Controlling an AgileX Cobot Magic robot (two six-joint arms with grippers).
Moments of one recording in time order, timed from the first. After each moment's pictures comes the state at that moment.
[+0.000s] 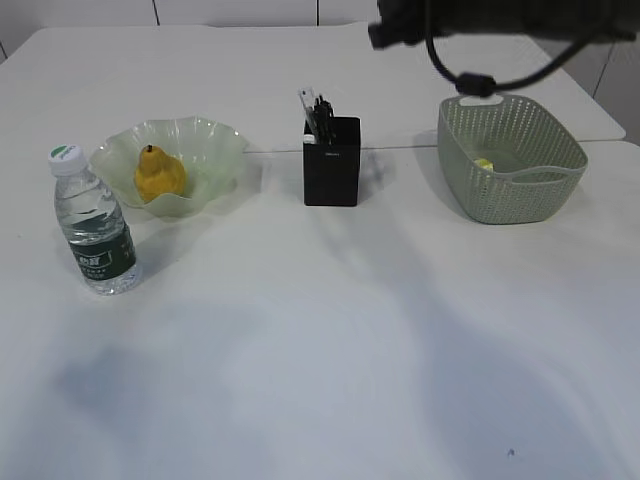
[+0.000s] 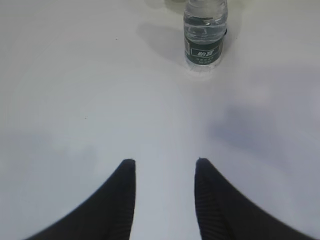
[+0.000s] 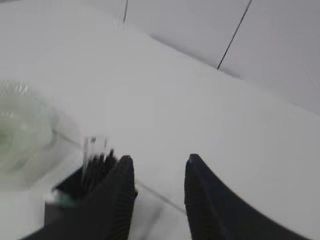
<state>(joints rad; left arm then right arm) -0.12 0.71 -0.80 0.12 0.98 -0.04 0.28 1.90 -1.55 -1.31 -0.01 1.00</state>
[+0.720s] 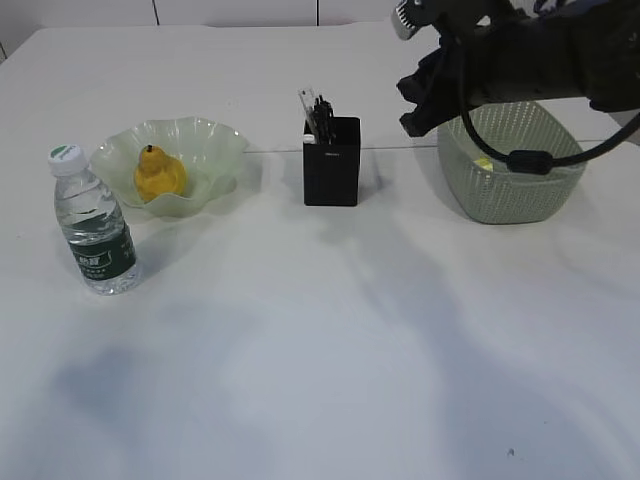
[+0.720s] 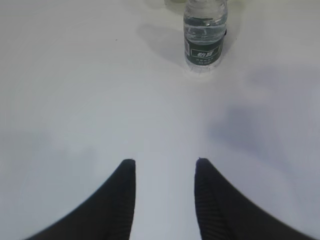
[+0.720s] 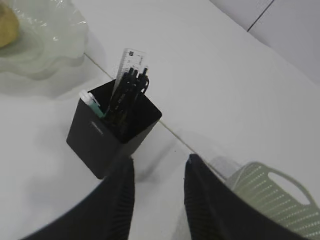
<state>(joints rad) -0.12 0.71 -0.80 0.12 0.98 -0.04 0.28 1.77 -1.26 -1.83 -0.04 1.29</state>
